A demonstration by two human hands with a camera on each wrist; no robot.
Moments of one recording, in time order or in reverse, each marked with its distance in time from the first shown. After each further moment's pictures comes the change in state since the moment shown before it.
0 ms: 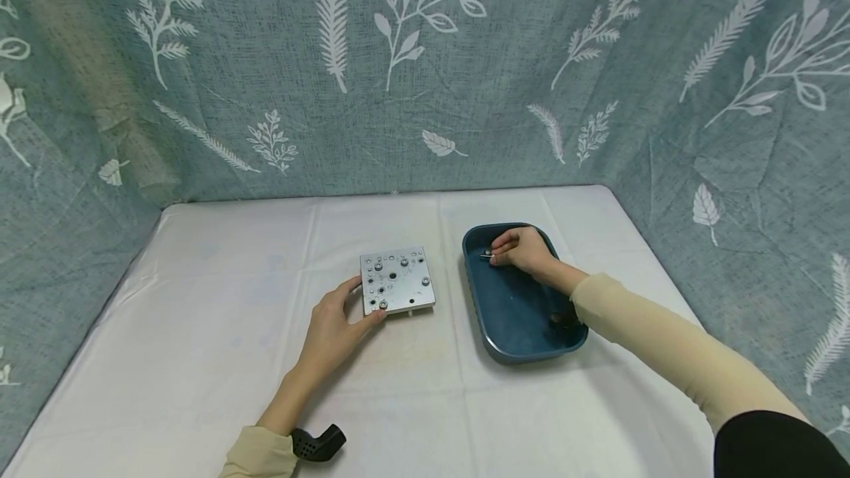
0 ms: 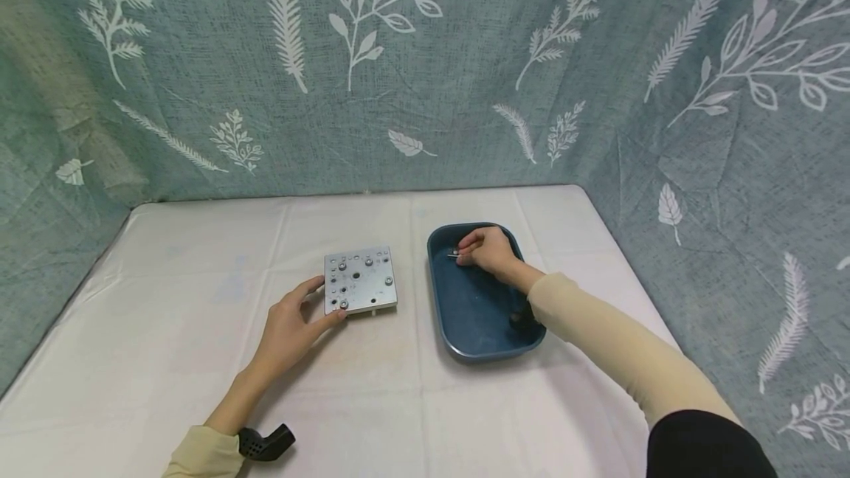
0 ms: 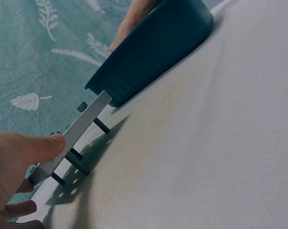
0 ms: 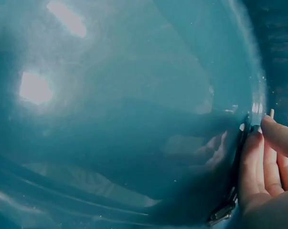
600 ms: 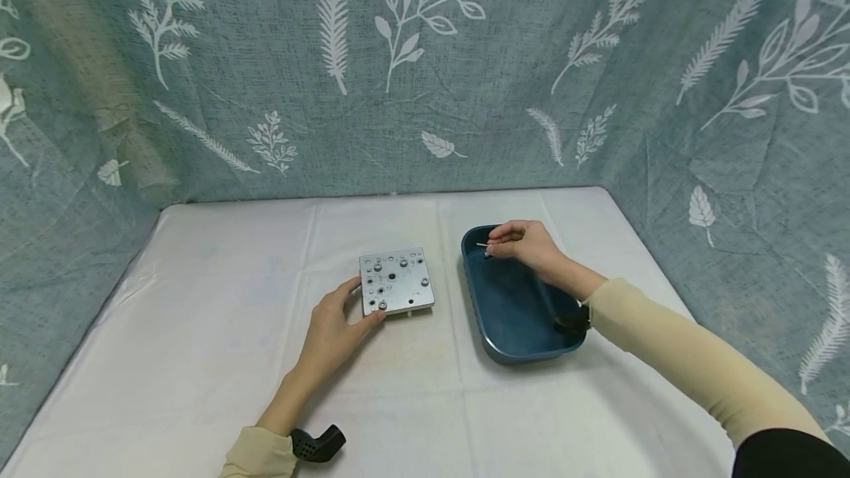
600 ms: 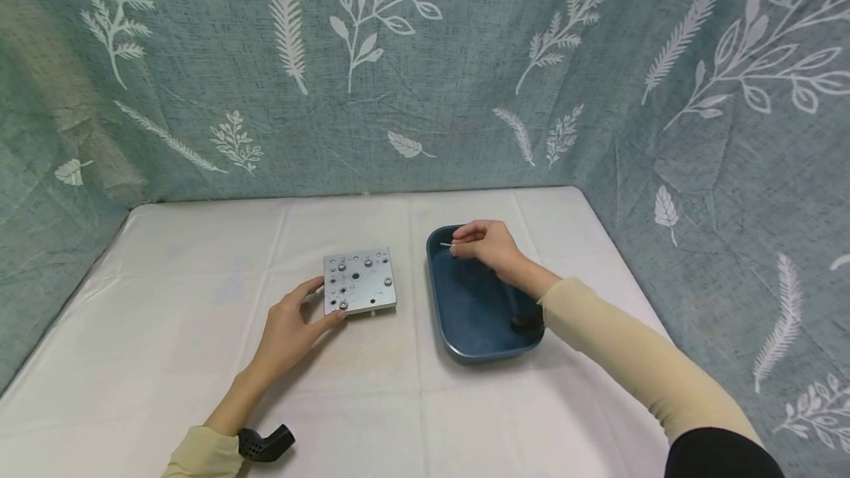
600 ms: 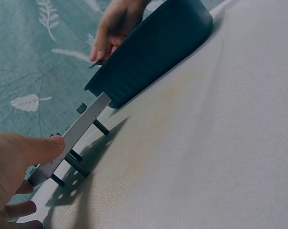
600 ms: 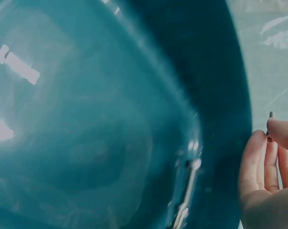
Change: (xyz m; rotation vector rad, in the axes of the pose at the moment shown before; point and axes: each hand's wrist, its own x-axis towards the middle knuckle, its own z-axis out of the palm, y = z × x) left_hand 0.000 -0.004 0.003 0.002 0.004 0.003; right_hand -0.022 -0.029 -0.010 0.243 -0.064 -0.096
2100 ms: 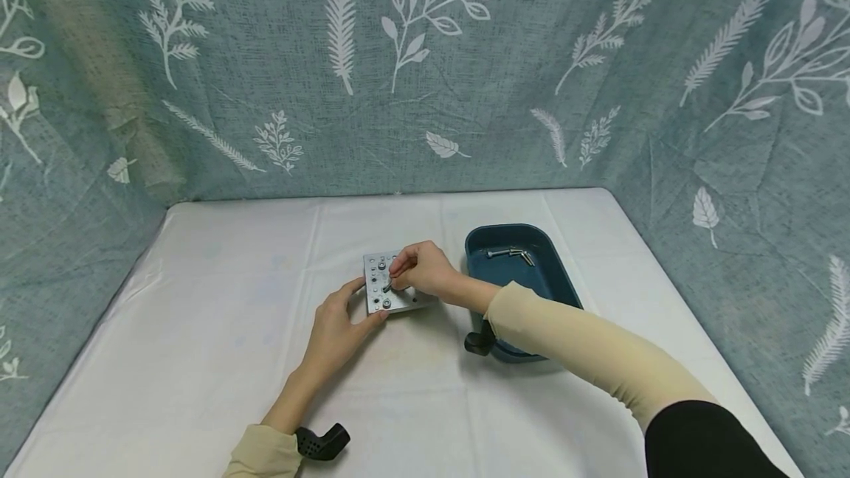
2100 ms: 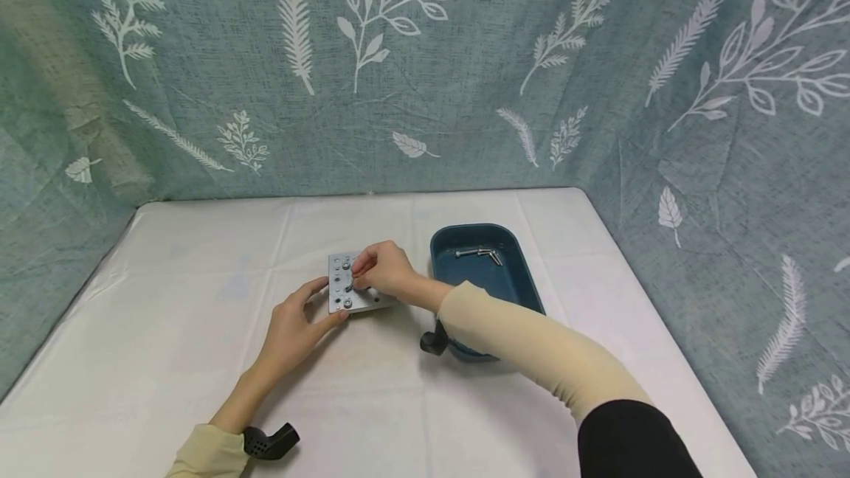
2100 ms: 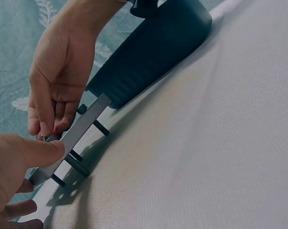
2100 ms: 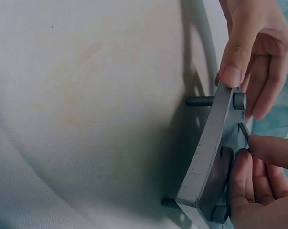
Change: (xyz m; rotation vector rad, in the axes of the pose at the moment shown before) left_hand -0.003 0.001 -0.003 -0.039 0.026 0.054; right_hand 0.015 -0.031 0.160 -0.197 -0.186 -0.006
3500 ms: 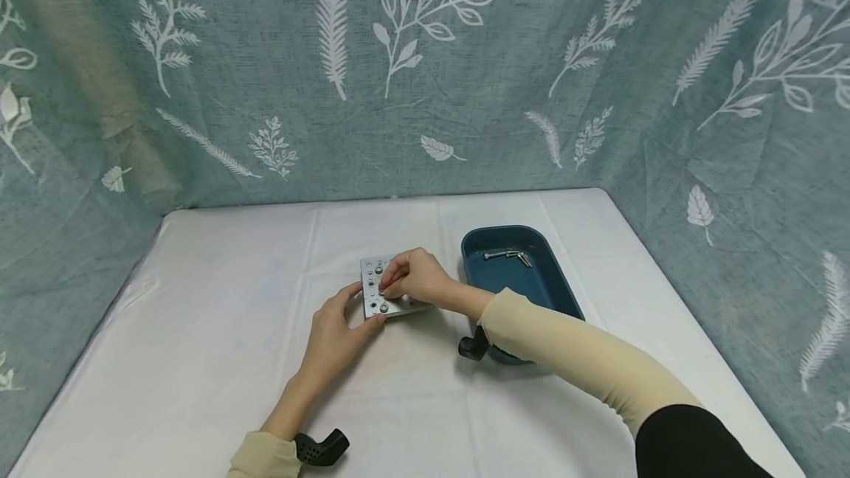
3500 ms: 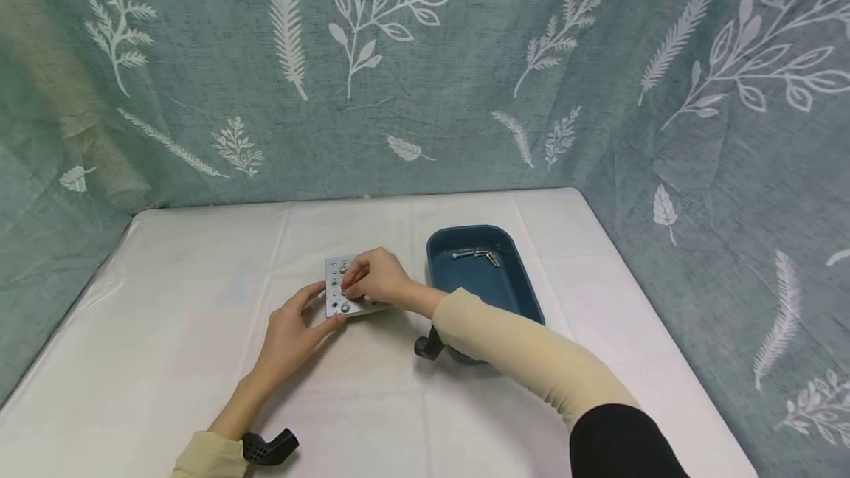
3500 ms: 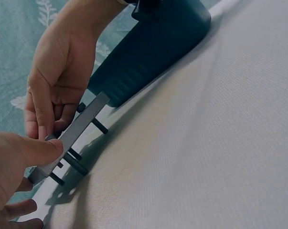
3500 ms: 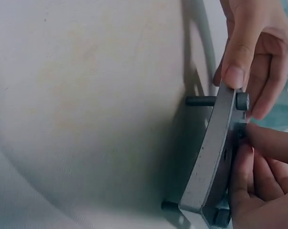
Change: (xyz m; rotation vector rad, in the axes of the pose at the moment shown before) left_hand -0.001 0.003 0.006 0.006 0.015 -0.006; right_hand -0.001 0.003 0.001 -0.101 -0.052 -0.062
